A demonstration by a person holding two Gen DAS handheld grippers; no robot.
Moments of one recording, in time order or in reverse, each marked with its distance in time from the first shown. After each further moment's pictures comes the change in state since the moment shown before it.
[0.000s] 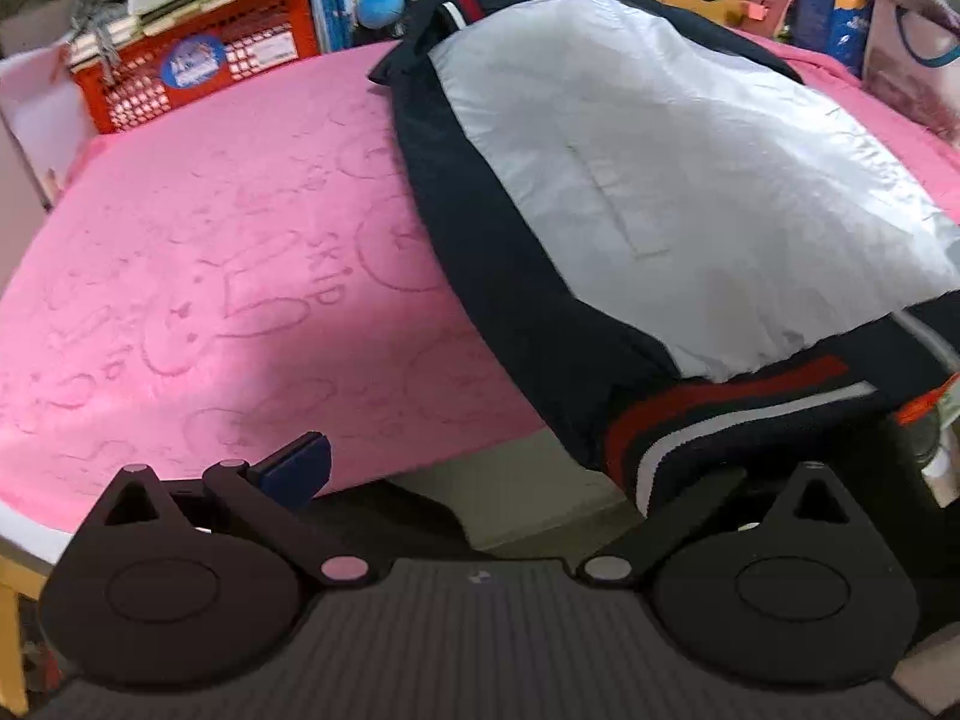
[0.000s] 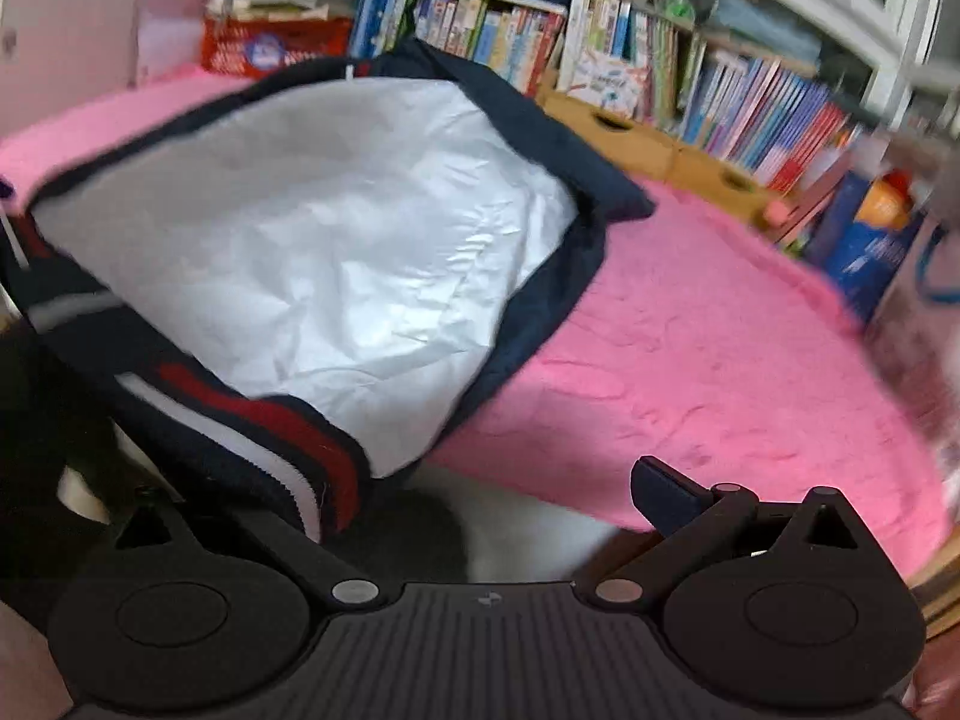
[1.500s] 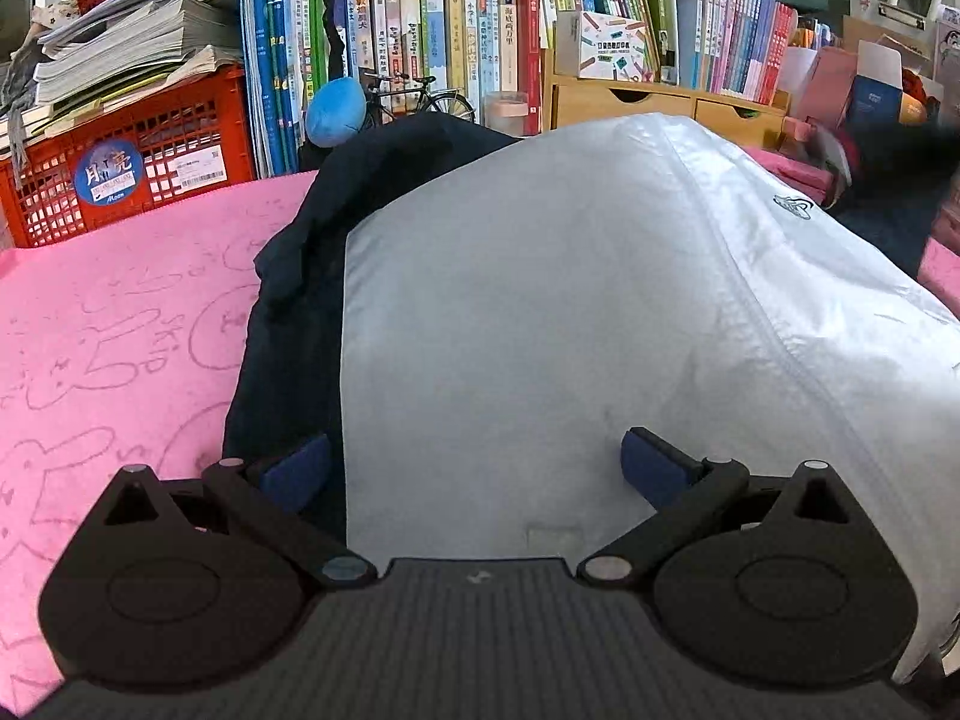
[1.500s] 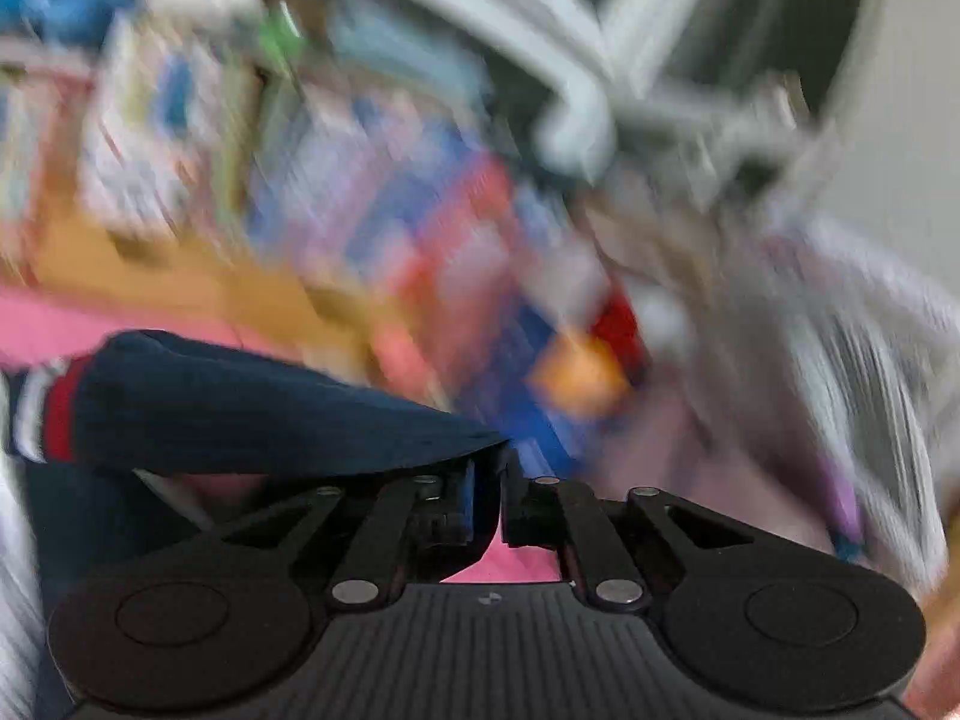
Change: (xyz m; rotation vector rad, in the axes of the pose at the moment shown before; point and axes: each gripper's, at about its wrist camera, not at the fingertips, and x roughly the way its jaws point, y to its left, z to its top) left arm 0.118 -0.029 0.149 -0.067 -0.227 0.015; right arm 0.164 -0.192 0.198 0.198 -0.004 -0.807
